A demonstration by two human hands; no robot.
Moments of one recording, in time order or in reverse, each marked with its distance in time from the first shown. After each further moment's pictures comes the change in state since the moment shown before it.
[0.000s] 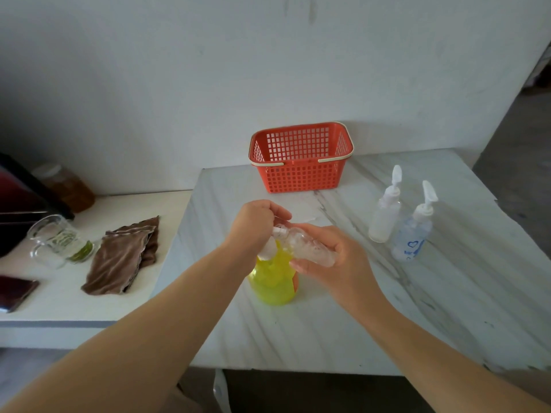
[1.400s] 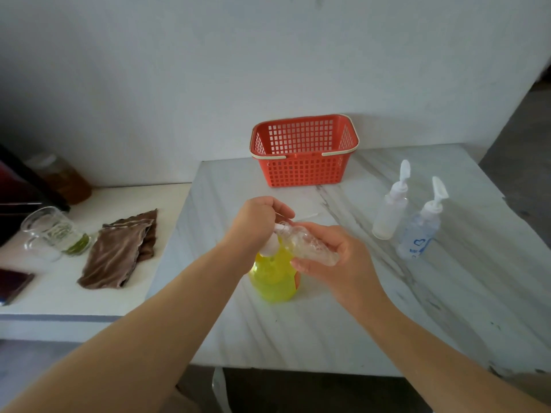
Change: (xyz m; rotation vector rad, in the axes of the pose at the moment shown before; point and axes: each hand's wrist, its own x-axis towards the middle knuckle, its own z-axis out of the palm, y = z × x) left_hand 0.006 -0.005 -0.001 0.022 -0.029 -0.010; right_hand 0.000 0.006 0.004 0.087 -0.001 0.072
